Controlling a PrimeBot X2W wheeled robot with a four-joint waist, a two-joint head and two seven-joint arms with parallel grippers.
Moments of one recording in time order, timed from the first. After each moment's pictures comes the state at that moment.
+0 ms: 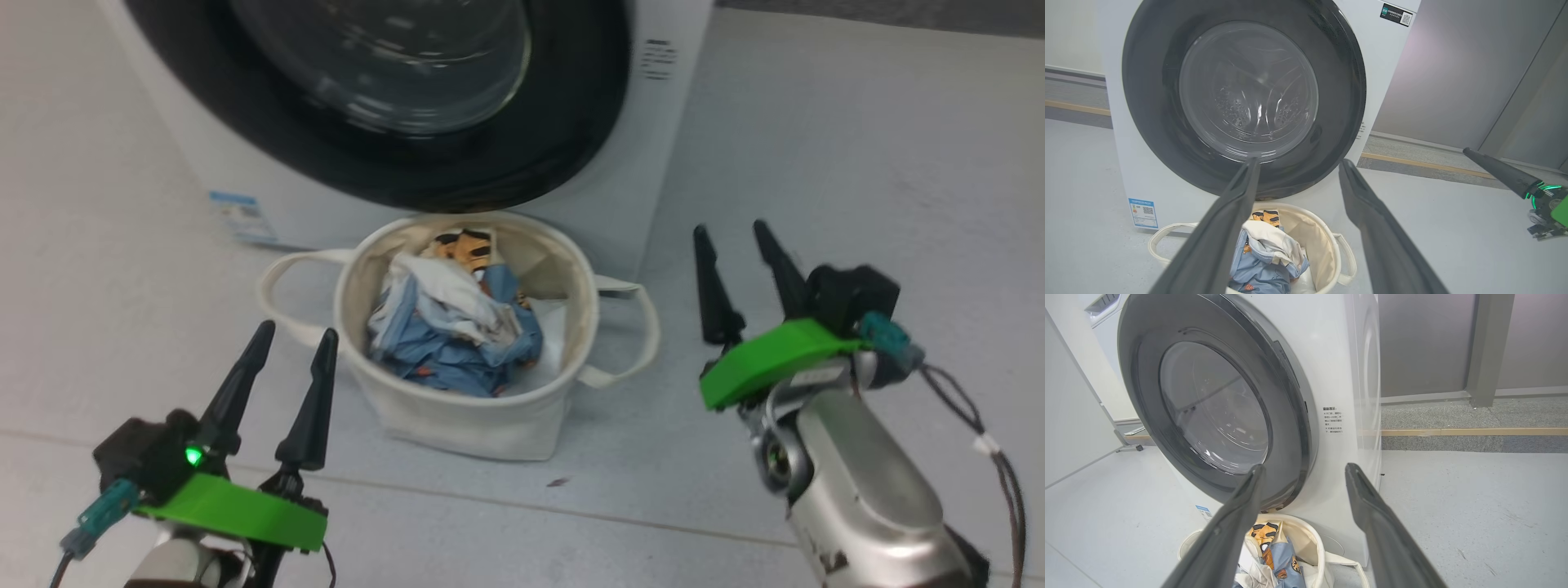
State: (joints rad) left arm -0.24 0.32 -0.29 0.11 -0.54 -0.06 -0.24; right arm -0.55 -0.07 0.27 0.55 0.36 0.13 -0.26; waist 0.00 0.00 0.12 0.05
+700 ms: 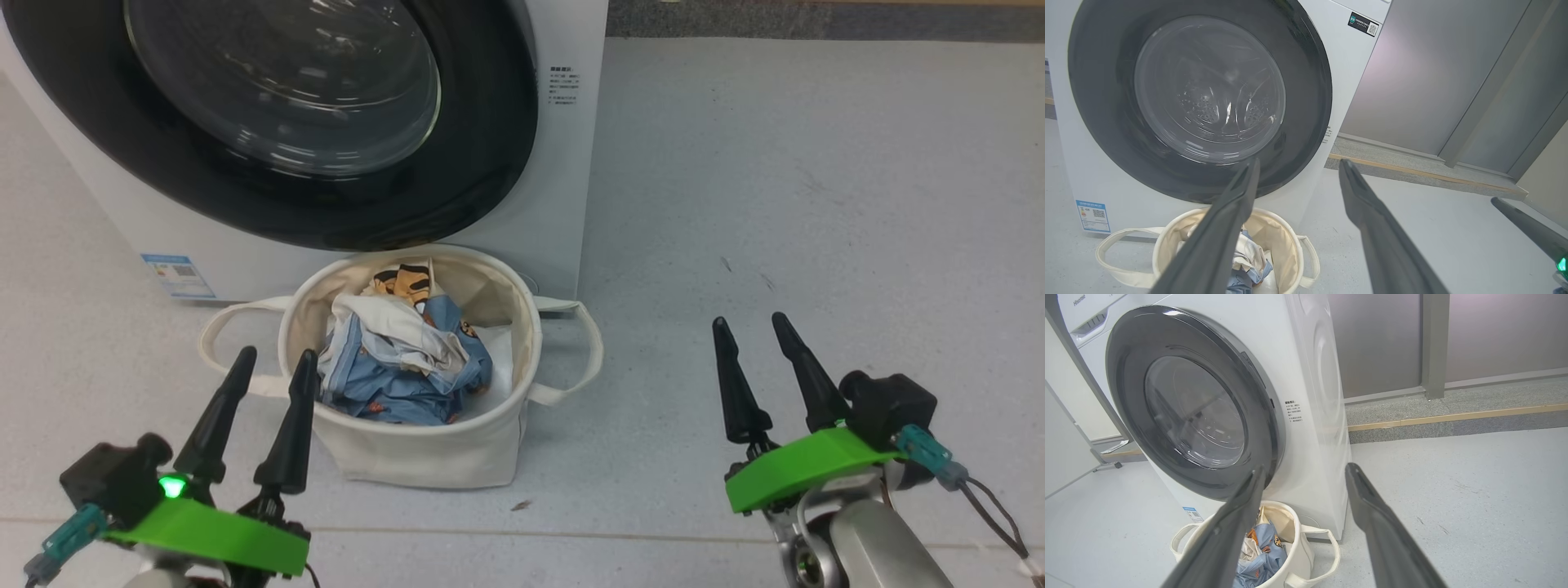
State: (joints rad) left arm -0.15 0.34 -0.25 0.02 -0.63 -0.05 -0.20; right arm -0.22 -0.10 0.24 0.22 0.37 0.13 -0.21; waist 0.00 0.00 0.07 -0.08
